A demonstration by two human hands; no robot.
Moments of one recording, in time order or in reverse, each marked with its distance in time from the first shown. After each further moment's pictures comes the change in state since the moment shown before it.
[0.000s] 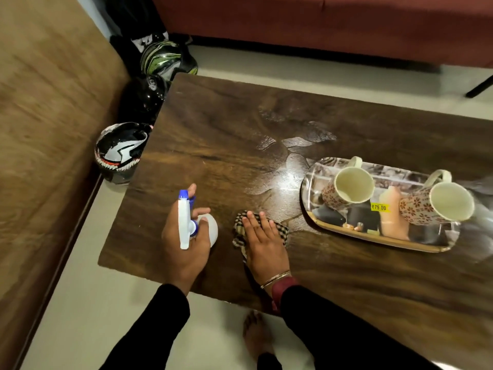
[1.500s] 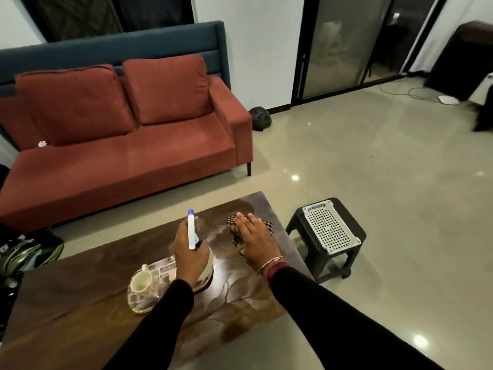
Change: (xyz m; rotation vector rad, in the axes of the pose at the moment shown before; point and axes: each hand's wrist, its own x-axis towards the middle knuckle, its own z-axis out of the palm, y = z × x) left_hand -0.207 0.552 0.182 -0.162 -0.447 0.292; right_hand -0.295 0.269 -0.532 -0.008 0.315 0.384
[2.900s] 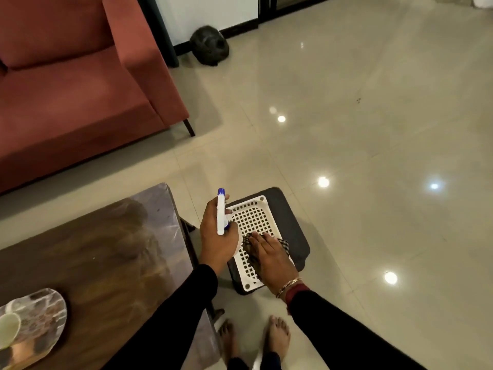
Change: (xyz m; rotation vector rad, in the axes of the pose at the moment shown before) left_hand 0.061 0.068 0.589 -0.061 -0.273 -0.104; right_hand -0.024 0.553 0.053 0.130 -0.284 0.236
